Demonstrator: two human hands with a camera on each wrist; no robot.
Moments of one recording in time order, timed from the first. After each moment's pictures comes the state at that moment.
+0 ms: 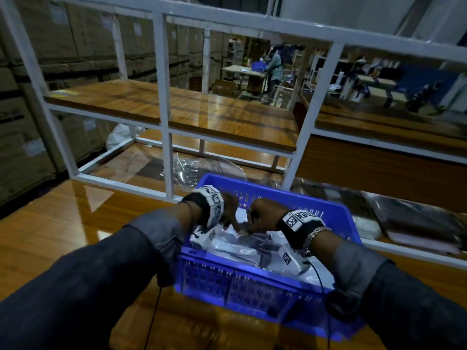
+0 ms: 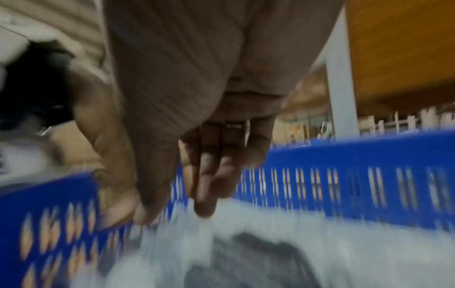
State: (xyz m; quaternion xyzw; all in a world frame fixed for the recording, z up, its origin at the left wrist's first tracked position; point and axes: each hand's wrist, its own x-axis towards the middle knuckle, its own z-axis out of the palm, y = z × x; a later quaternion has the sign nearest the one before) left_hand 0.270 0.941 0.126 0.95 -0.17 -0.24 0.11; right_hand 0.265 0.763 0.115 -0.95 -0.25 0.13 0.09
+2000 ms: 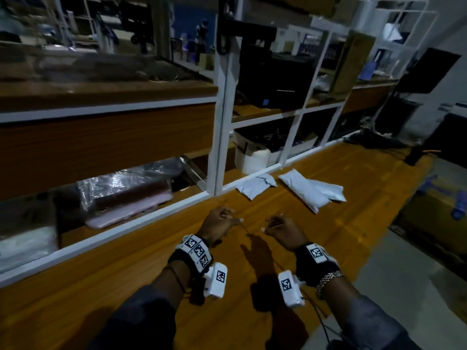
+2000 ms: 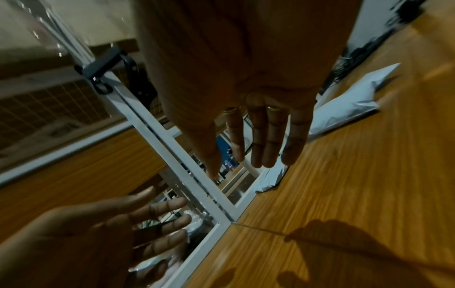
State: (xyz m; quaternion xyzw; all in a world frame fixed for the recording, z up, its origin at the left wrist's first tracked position) left_hand 0.137 0.030 0.018 0.70 -0.26 -0.36 0.56; right_hand -0.035 -0.134 0.014 -0.80 0.35 -0.12 0.47
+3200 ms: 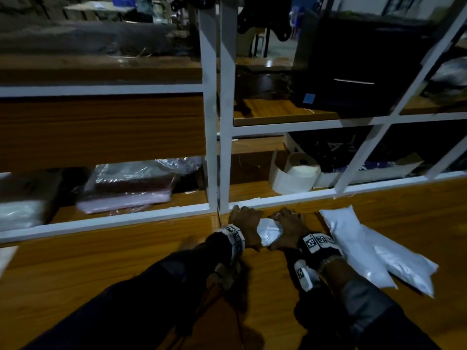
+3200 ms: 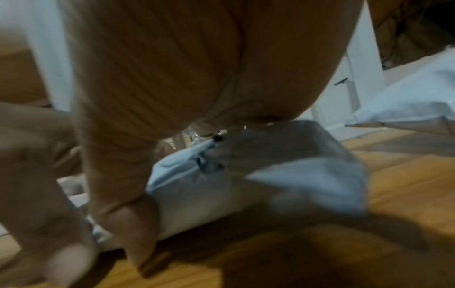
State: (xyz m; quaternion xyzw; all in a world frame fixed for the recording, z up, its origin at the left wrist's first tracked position) left_hand 0.225 -0.218 -0.066 0.92 -0.38 -0.07 0.10; right_hand 0.148 -0.386 -0.055 -0.98 0.09 0.13 0.11
